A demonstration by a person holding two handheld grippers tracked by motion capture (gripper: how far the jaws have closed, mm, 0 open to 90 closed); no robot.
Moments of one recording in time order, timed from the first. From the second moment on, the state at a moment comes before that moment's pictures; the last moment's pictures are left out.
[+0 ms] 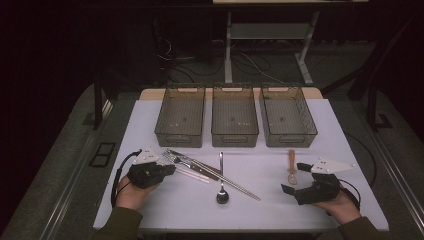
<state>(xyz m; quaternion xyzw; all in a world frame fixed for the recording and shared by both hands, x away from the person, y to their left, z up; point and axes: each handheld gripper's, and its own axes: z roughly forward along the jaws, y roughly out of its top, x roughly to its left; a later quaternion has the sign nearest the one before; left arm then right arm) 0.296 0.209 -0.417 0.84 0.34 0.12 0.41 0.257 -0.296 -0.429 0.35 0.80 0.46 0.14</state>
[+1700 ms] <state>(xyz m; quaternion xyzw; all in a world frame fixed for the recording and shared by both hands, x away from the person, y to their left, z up) 0.353 0.249 -0.442 0.83 0.43 0.16 0.32 0.258 -0.298 -0.432 0.36 0.80 0.46 0.14</state>
